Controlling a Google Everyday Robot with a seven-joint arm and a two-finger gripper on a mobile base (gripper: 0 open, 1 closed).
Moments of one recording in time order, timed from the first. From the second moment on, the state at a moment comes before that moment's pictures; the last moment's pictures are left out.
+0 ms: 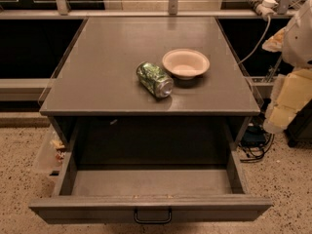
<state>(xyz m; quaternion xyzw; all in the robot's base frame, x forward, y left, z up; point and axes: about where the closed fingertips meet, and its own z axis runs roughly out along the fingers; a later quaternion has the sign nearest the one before) 0.438 -0.217 0.976 -0.60 0.78 -0.03 0.16</state>
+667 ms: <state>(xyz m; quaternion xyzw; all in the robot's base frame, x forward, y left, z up) 0.466 -0.178 0.982 -0.63 0.75 -0.02 0.20</state>
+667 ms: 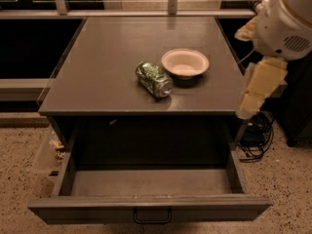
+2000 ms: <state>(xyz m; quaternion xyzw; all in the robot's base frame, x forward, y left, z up) 0.520 0.002 0.947 -0.76 0.61 0.08 0.22</state>
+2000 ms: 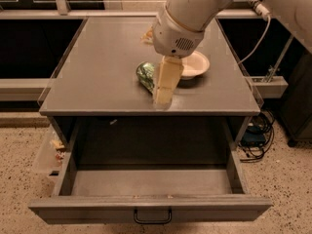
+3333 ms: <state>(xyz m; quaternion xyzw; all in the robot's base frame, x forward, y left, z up) 0.582 -0.046 0.920 -0.72 0.65 0.08 0.25</state>
